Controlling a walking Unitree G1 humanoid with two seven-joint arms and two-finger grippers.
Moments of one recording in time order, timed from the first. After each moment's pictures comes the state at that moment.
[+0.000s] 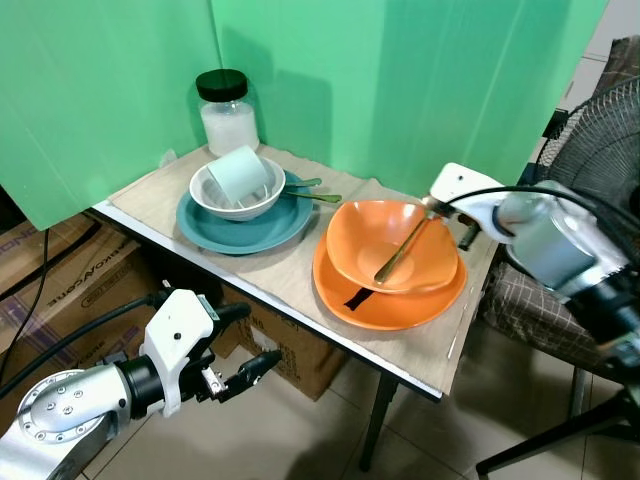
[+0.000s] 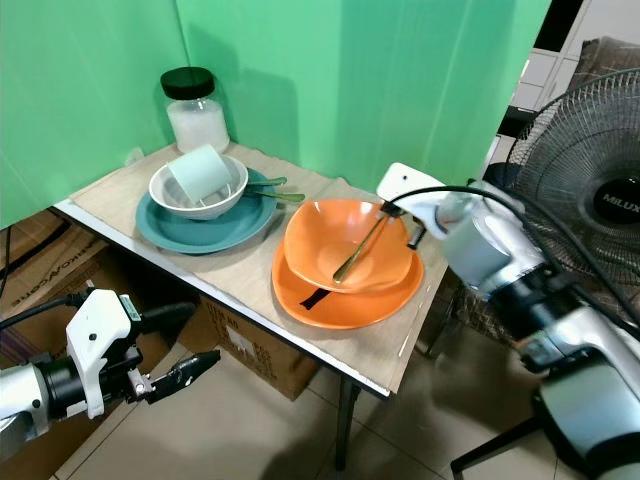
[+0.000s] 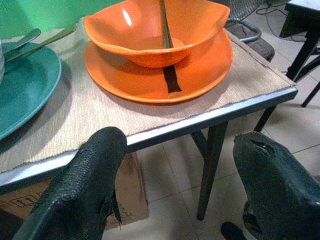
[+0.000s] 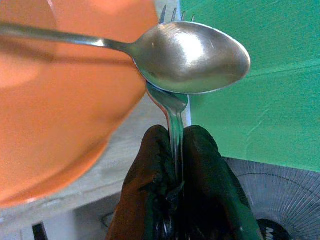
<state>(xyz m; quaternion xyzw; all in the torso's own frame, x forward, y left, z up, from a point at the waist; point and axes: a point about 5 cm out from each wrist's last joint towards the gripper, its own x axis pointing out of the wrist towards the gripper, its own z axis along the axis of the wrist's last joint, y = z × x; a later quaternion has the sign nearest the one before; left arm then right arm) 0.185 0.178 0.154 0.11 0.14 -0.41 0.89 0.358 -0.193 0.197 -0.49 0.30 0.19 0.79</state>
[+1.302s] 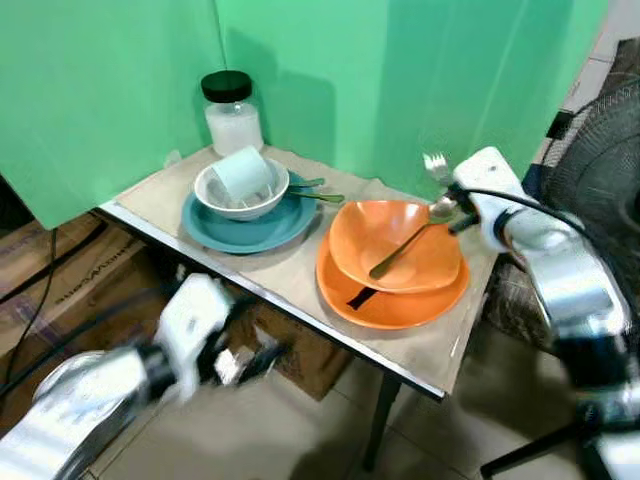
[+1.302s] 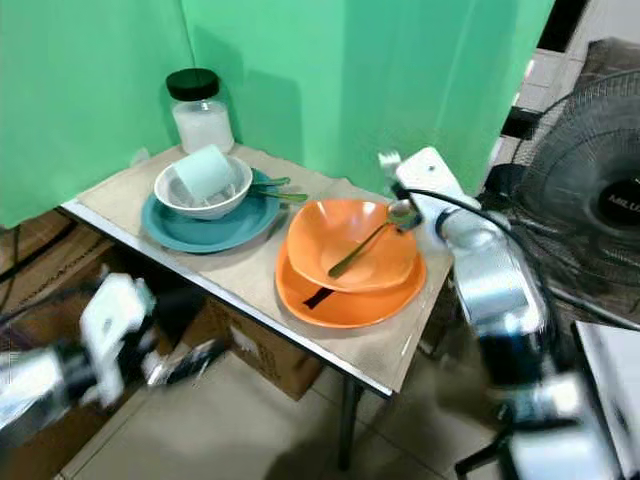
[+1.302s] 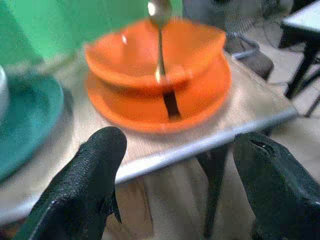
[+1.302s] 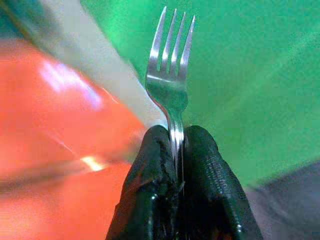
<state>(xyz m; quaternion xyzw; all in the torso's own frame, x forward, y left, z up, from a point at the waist) 0.203 0.160 0.165 0.11 0.09 -0.42 0.90 0.332 -0.180 0.197 -0.23 0.13 0.12 0.96</state>
